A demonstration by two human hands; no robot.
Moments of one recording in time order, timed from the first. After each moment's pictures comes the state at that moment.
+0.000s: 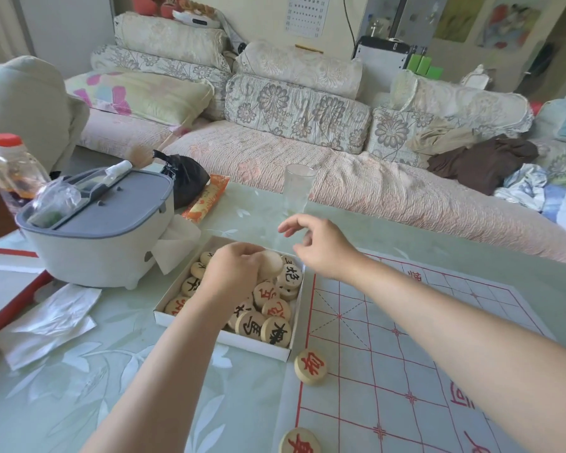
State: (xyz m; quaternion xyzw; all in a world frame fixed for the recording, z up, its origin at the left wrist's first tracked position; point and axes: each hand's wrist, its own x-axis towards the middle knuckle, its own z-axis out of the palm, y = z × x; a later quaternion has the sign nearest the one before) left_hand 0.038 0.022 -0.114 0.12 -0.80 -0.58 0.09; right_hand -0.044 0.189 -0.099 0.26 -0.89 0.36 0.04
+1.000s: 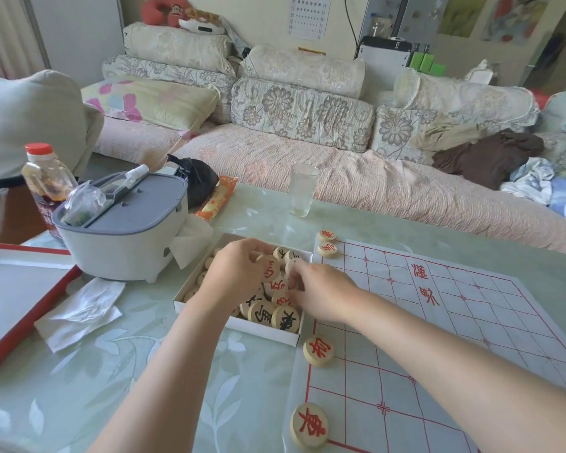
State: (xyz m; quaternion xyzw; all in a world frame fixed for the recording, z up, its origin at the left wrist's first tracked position) left_hand 0.055 0.010 -0.113 0.05 -0.90 -0.43 0.11; right_hand 0.029 0.181 -0.116 0.21 -0.97 0.12 -0.06
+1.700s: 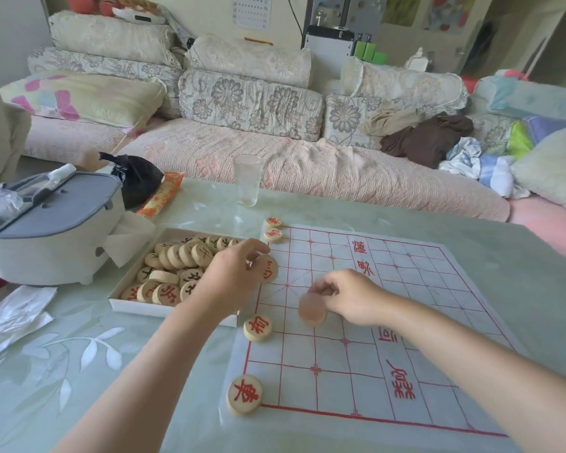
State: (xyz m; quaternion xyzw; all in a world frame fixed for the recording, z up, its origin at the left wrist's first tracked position) left_hand 0.072 0.090 -0.117 -0.07 -0.92 -0.38 0.10; right_hand 0.082 0.316 -0.106 0.09 -0.94 0.29 -0.13
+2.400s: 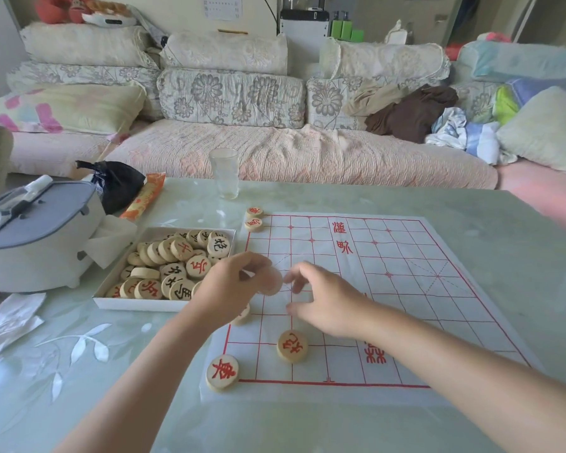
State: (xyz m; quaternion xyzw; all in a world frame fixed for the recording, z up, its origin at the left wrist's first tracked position) left_hand 0.110 0.127 -0.121 -0.10 -0.89 -0.44 0.04; right_hand 0.135 0.324 -0.115 0.14 -0.93 0.33 -0.08
